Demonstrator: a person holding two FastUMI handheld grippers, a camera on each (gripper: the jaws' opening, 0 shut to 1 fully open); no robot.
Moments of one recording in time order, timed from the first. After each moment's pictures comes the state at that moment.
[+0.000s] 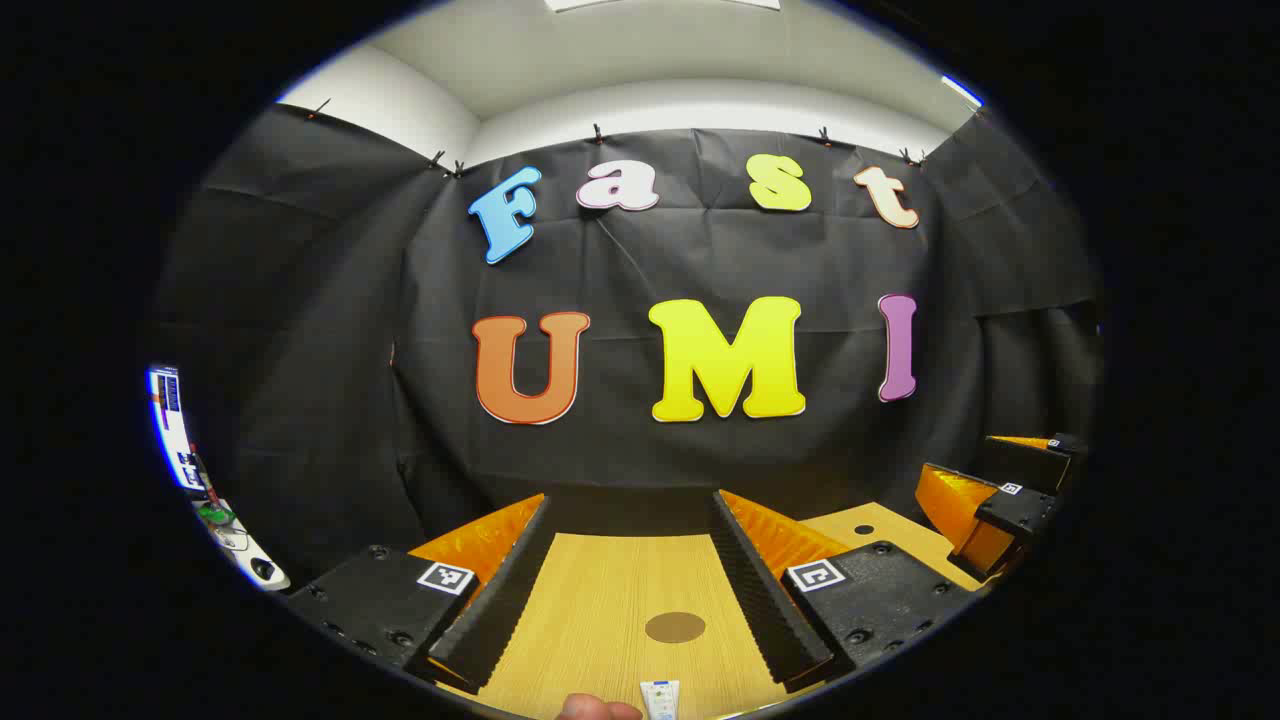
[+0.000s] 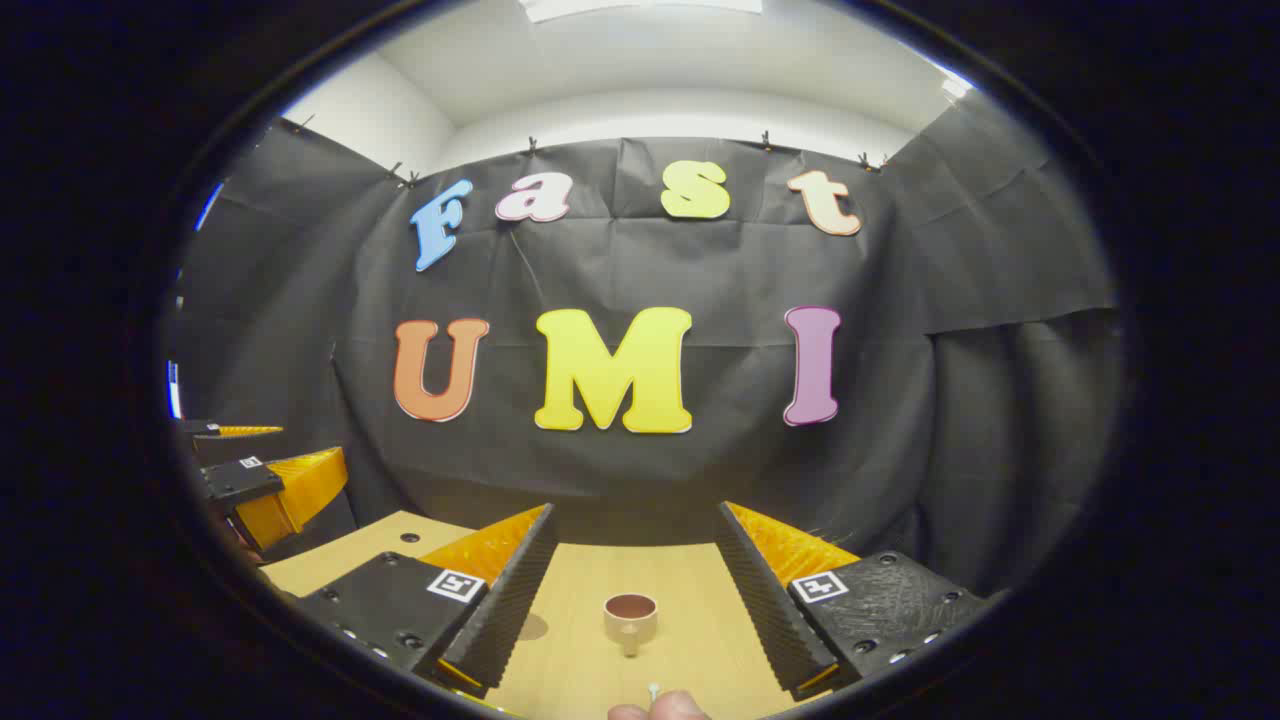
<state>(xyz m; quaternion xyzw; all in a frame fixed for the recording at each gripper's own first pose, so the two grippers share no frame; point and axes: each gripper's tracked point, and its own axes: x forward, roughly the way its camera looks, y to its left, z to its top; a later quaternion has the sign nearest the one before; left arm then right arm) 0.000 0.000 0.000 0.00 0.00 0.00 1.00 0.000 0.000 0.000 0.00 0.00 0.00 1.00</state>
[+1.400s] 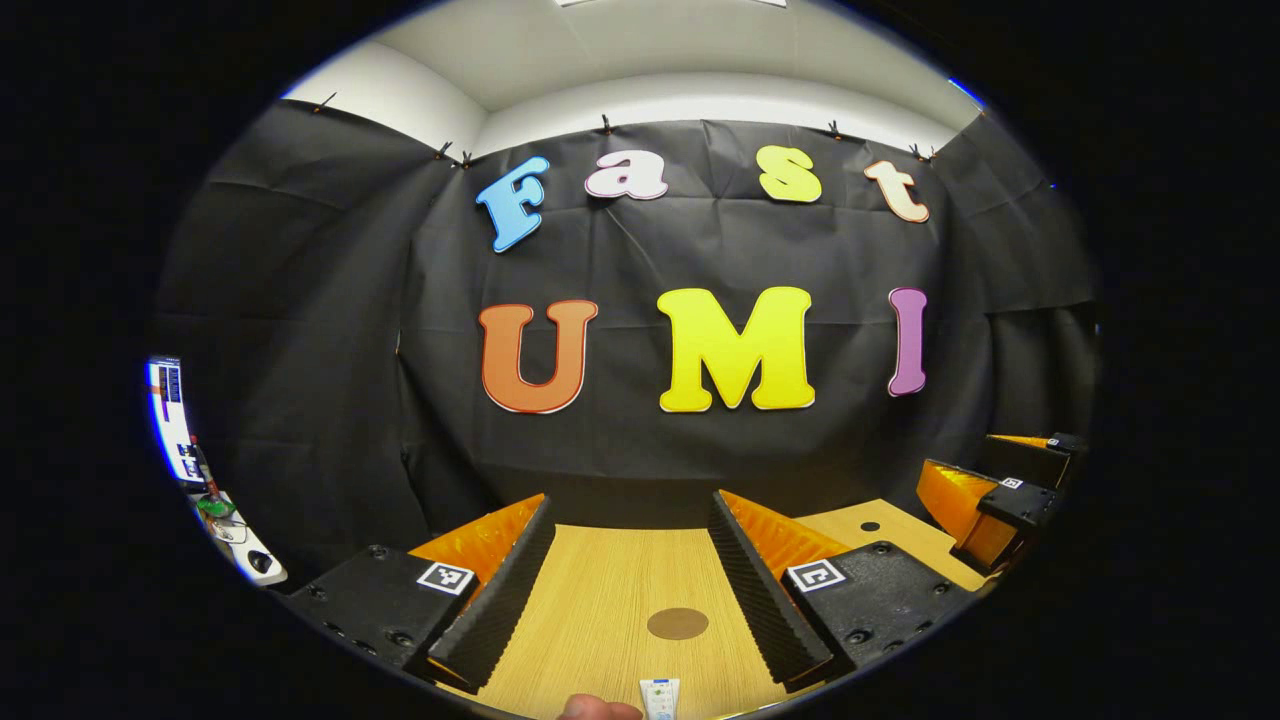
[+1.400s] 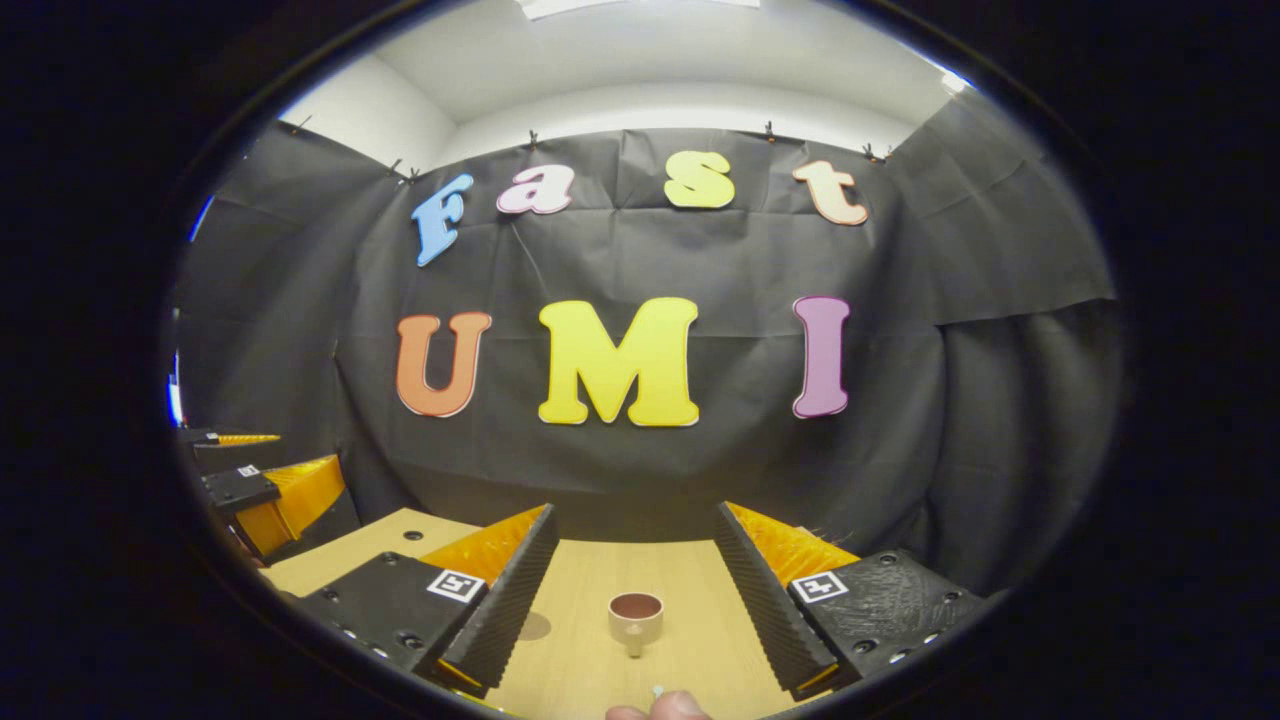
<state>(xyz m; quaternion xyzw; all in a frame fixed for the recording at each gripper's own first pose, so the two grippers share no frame) 0.001 0.001 -0.016 -0.01 0.02 0.01 1.00 0.015 -0.002 -0.008 0.00 0.01 0.01 1.00</state>
